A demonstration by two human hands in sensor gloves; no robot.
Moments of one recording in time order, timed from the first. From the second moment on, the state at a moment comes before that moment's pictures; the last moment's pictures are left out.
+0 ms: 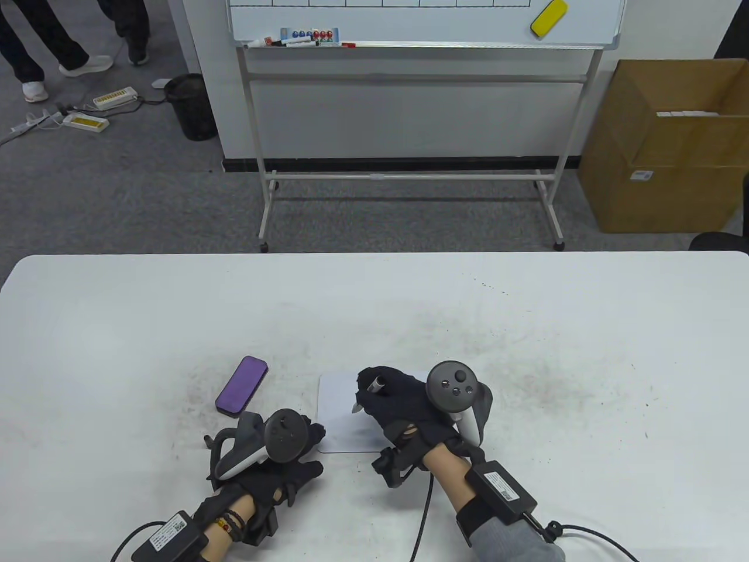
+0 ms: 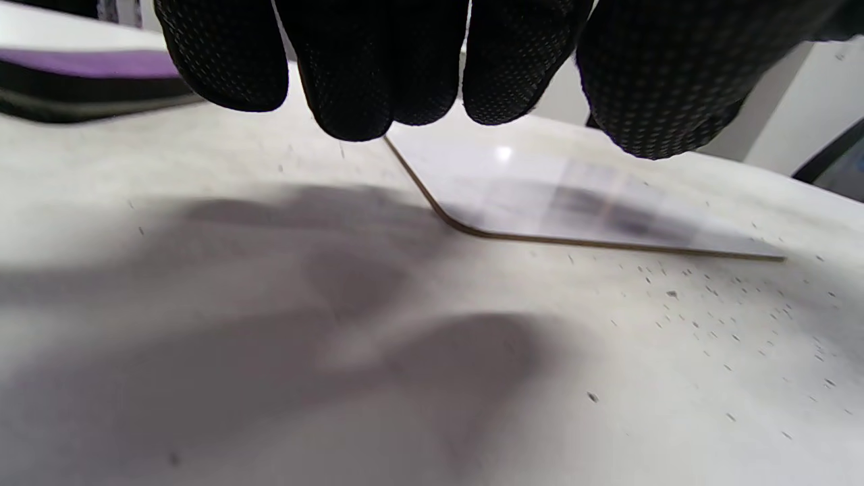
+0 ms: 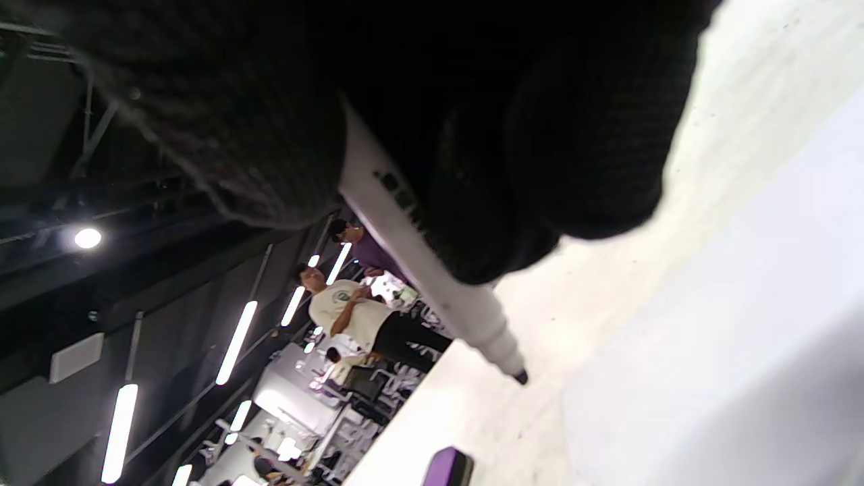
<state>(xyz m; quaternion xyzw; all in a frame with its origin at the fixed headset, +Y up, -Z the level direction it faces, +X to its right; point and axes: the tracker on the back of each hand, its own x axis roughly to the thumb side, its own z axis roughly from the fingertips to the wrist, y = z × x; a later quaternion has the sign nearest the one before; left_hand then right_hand) -0.188 -0.738 -0.339 -0.13 -0.15 0.09 0.98 0.054 -0.707 -0.389 0.09 -0.02 0.85 0.51</state>
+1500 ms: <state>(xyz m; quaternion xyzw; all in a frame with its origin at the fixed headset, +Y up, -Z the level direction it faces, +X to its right) -0.180 -0.759 -0.344 -0.23 -0.16 0.04 0.96 0.011 -0.746 -0.412 0.01 0.02 0.91 0.41</state>
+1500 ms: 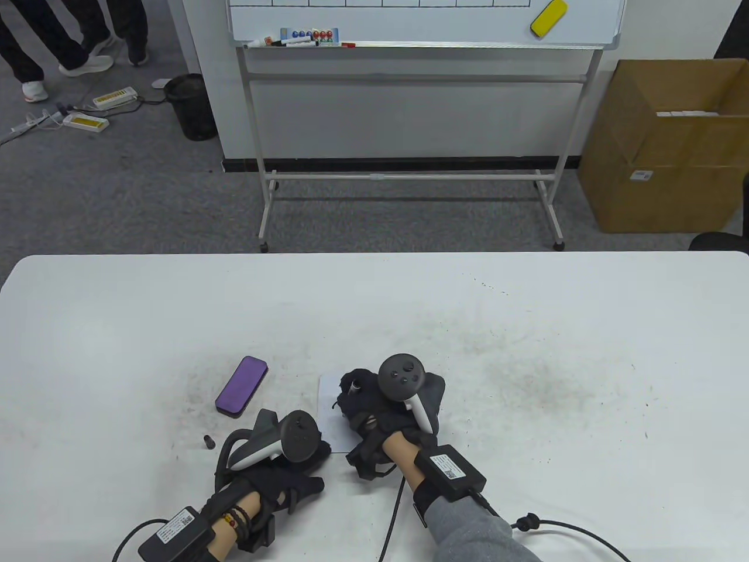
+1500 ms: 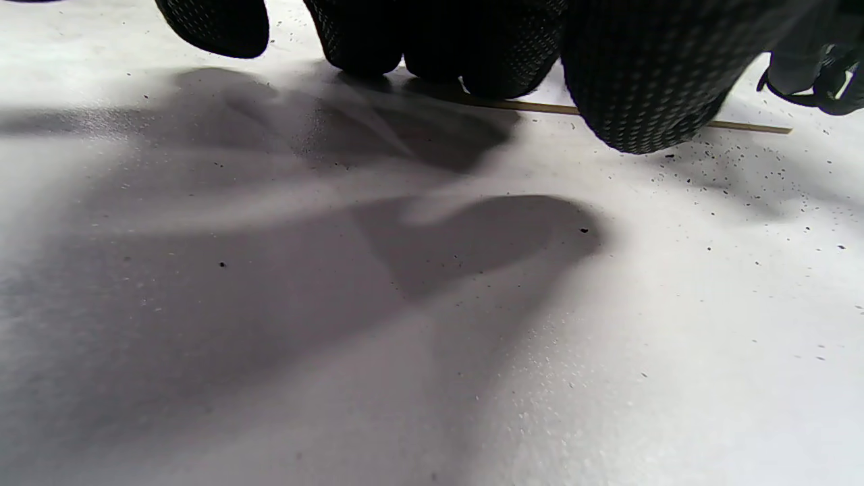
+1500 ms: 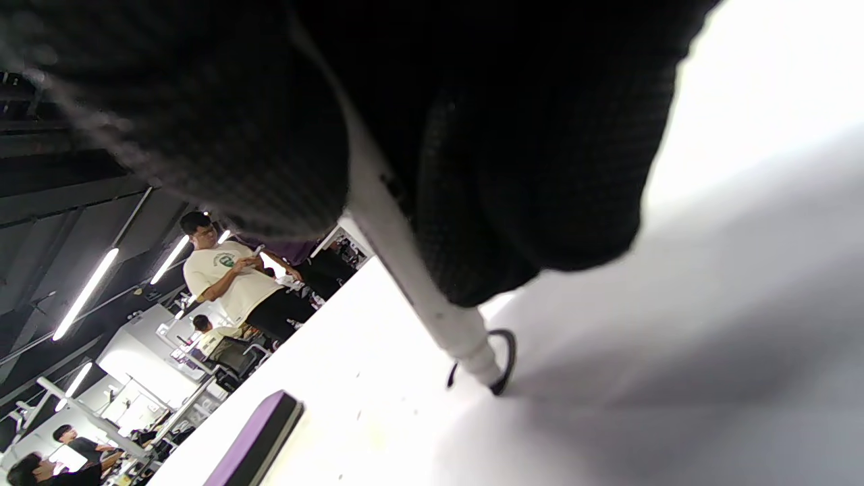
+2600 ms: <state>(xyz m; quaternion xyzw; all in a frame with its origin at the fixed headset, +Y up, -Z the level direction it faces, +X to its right) -0.179 -0.759 -0.344 -0.24 -0.16 0.04 0.96 0.041 -0.743 -0.423 -0.03 -0.02 0.92 0.38</state>
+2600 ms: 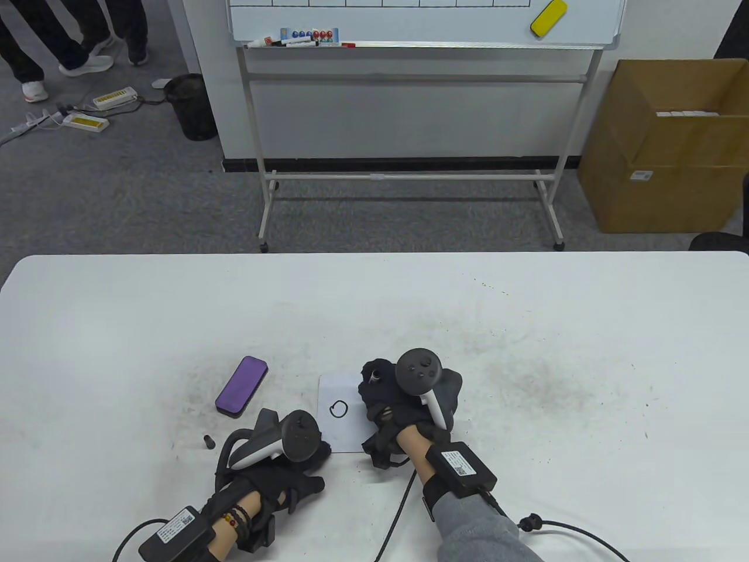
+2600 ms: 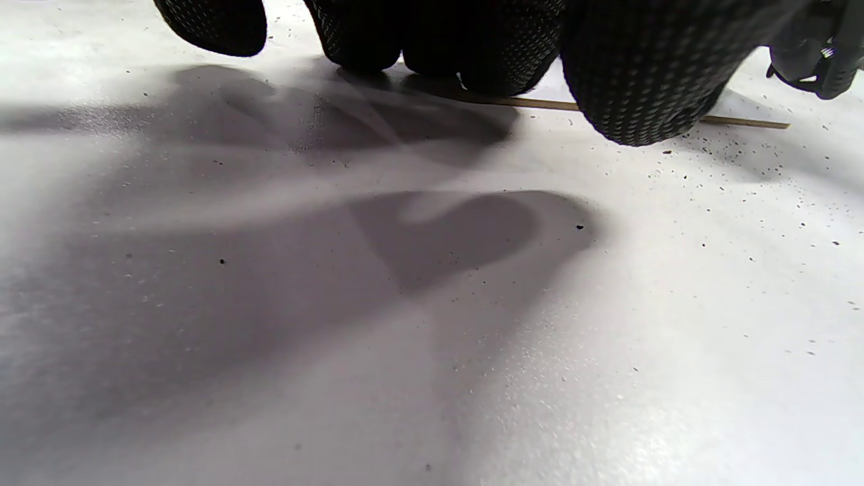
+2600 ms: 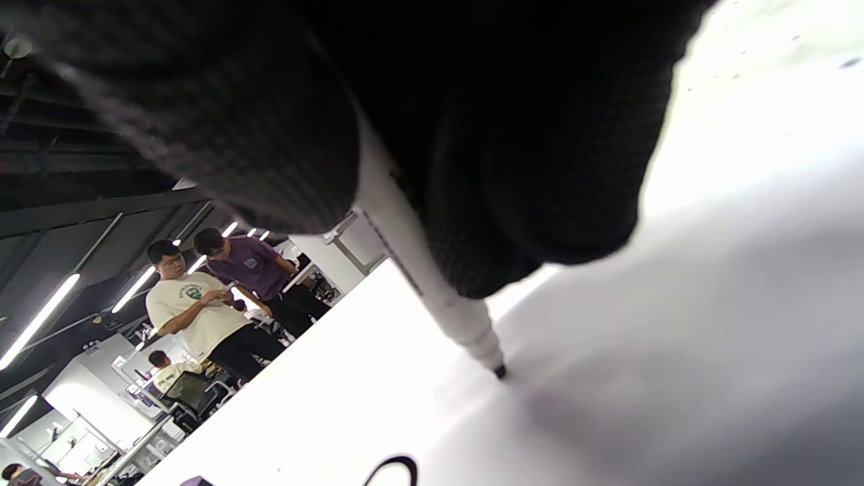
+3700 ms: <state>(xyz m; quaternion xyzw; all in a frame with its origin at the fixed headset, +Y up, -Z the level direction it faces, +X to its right) -0.178 -0.759 -0.343 -0.24 -0.16 0.04 0.96 0.066 -0.745 -0.415 -0.05 0.01 0.92 0.39</state>
